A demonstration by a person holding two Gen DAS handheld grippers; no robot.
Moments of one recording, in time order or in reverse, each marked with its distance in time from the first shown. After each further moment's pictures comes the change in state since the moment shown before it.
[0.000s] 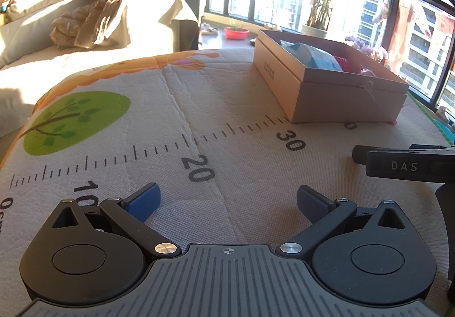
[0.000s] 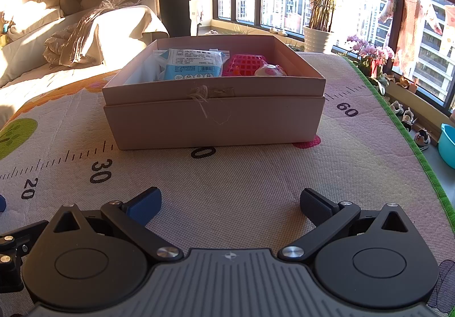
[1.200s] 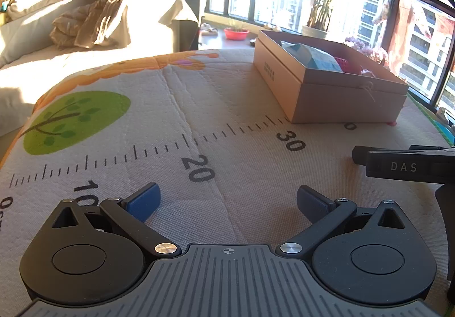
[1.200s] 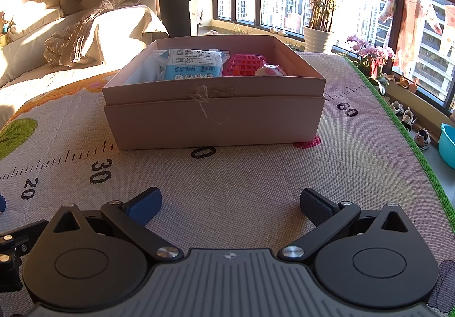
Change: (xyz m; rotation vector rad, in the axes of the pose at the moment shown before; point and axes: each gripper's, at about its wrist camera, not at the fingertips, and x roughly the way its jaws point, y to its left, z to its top) left arm 0.001 -0.003 -0.001 0.000 -0.002 0.002; right arm 0.000 0.000 0.000 0.000 0.000 0.000
